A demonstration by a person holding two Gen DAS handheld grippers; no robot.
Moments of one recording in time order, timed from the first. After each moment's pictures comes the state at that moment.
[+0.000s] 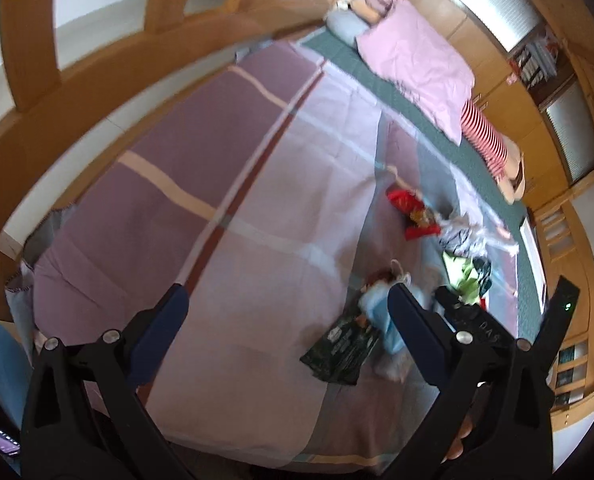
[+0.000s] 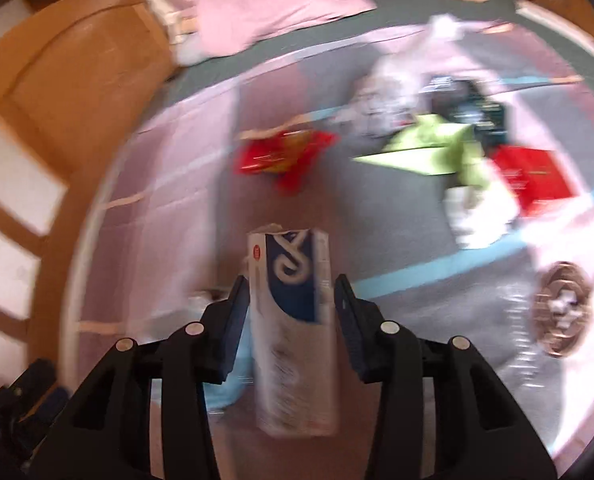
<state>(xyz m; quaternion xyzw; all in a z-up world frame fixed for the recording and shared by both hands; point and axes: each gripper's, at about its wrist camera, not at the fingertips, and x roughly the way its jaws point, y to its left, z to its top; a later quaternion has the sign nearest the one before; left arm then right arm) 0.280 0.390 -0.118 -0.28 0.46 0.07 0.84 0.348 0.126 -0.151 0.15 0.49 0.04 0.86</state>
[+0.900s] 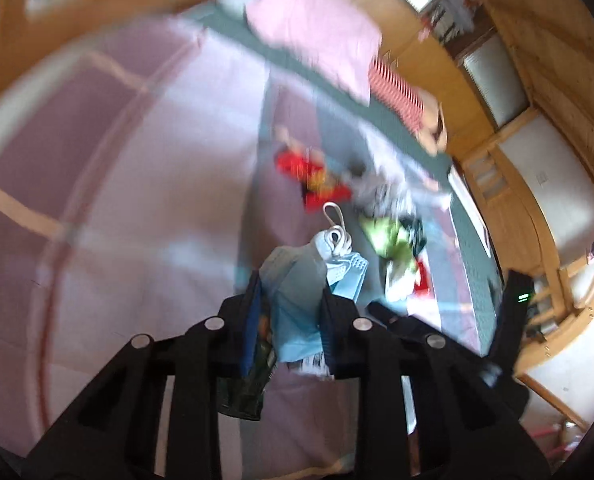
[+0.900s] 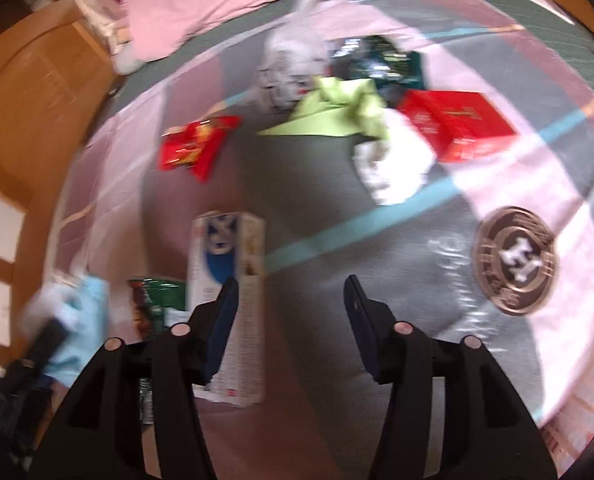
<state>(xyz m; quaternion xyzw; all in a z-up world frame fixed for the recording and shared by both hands) 0.312 0.342 -0.117 -0.26 0.42 -0.09 0.87 0.342 0.092 -0.174 0.20 0.52 0.01 0.83</state>
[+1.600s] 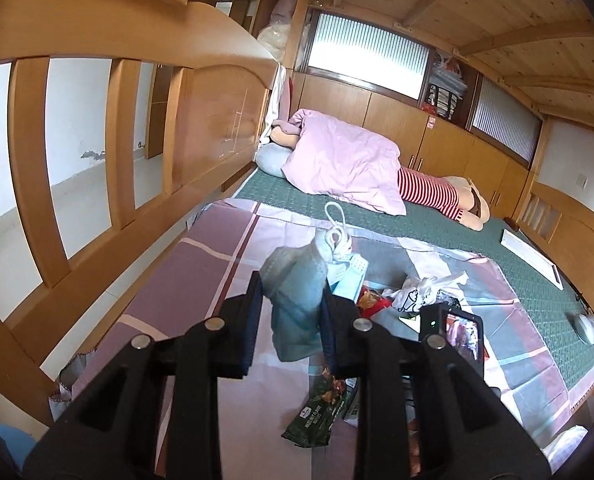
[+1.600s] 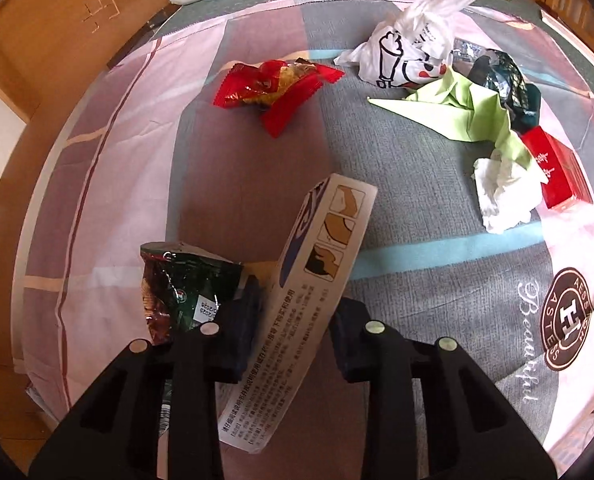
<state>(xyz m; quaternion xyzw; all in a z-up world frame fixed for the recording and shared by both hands) 0.226 0.327 -0.027 -0.11 0.23 0.05 0.97 0.375 0.155 -0.195 0.08 0.56 0.06 0.82</state>
